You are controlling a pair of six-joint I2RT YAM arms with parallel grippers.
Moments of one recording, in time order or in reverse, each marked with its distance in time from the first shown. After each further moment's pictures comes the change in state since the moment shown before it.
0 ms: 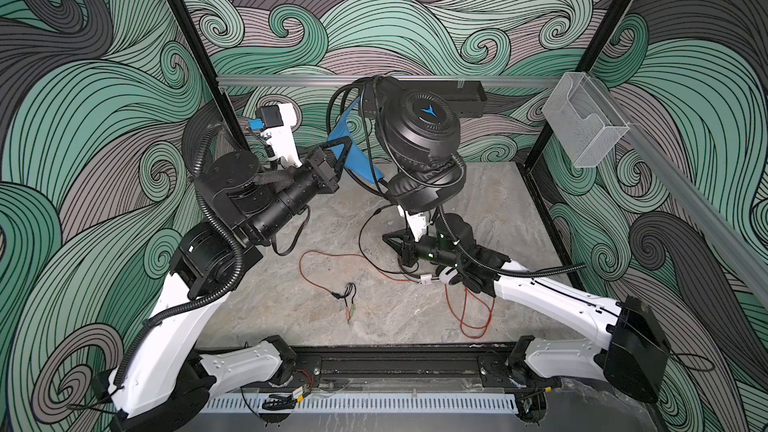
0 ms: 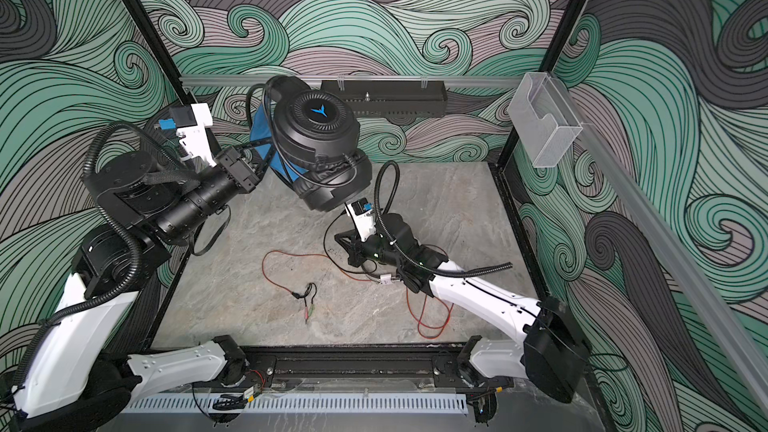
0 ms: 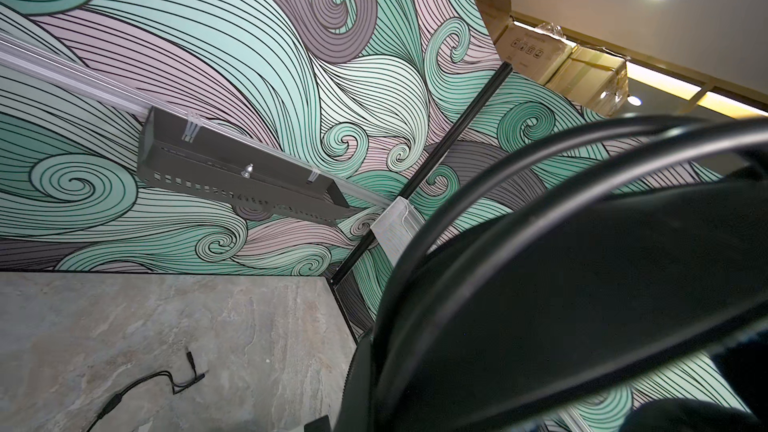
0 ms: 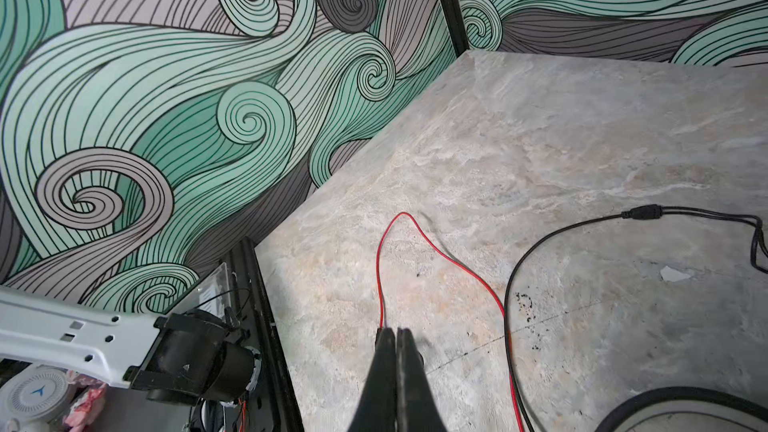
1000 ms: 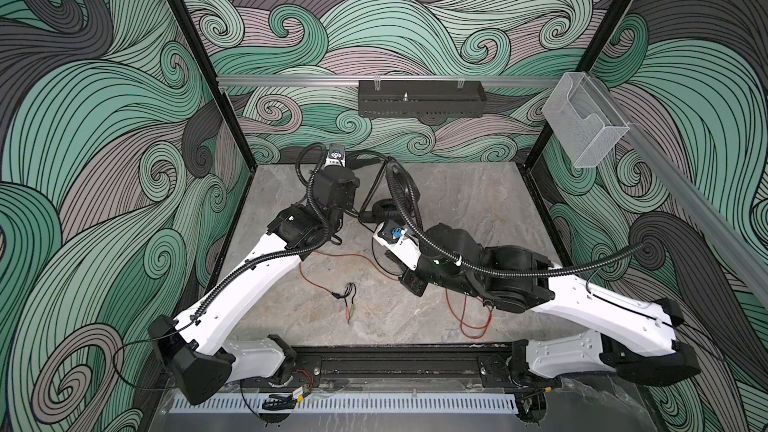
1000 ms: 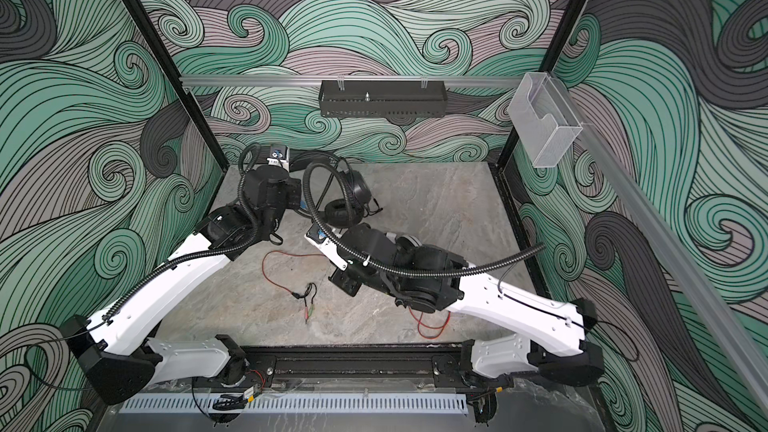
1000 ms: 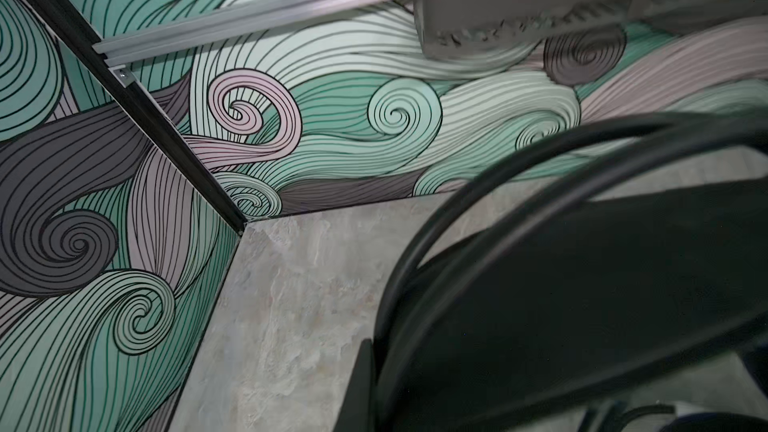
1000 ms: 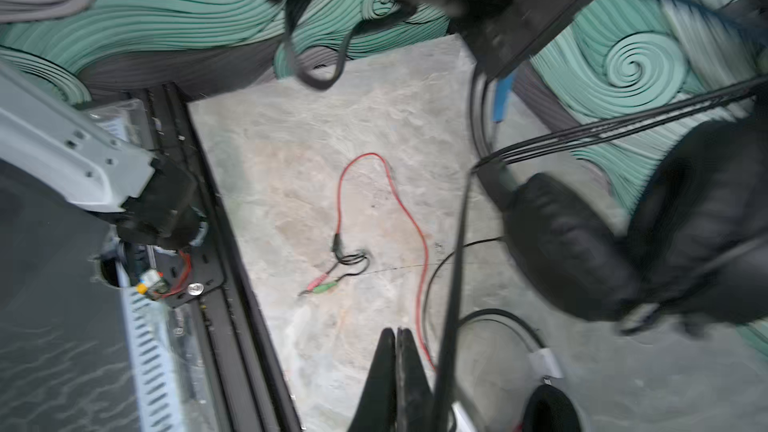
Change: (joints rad) left arm 0.069 0.148 -0.435 0.014 -0.562 0.581; right arm 0.402 0.044 0.721 -0.963 0.568 -0.427
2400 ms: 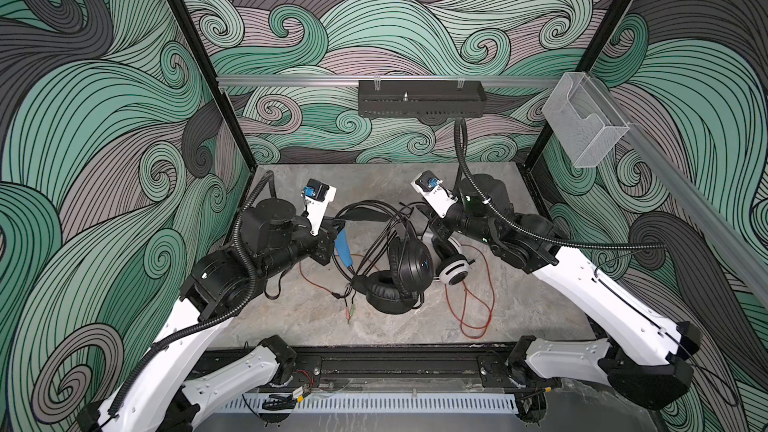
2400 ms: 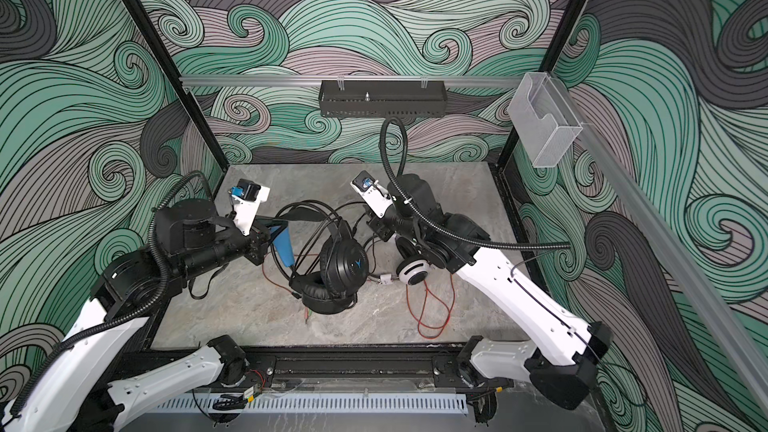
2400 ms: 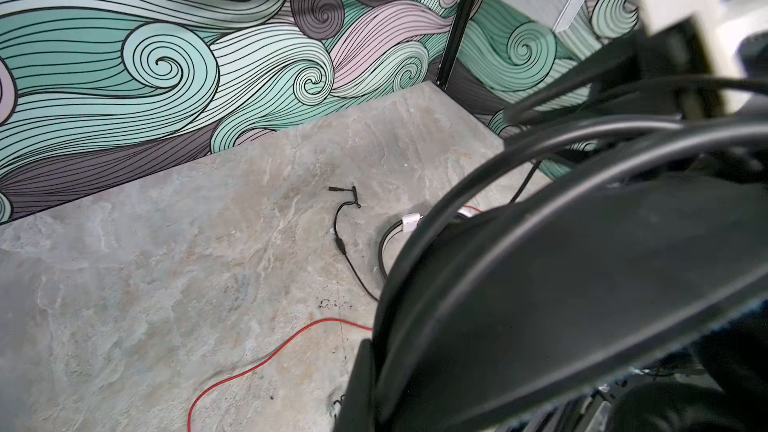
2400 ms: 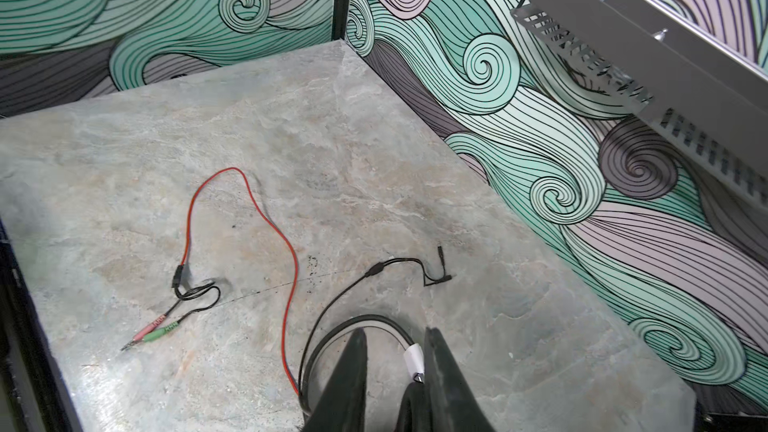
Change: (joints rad) left arm -0.016 -0.362 0.070 -0.364 0.722 -0.077; right arm -0.470 -0.105 -0.210 0.268 -0.255 -0.166
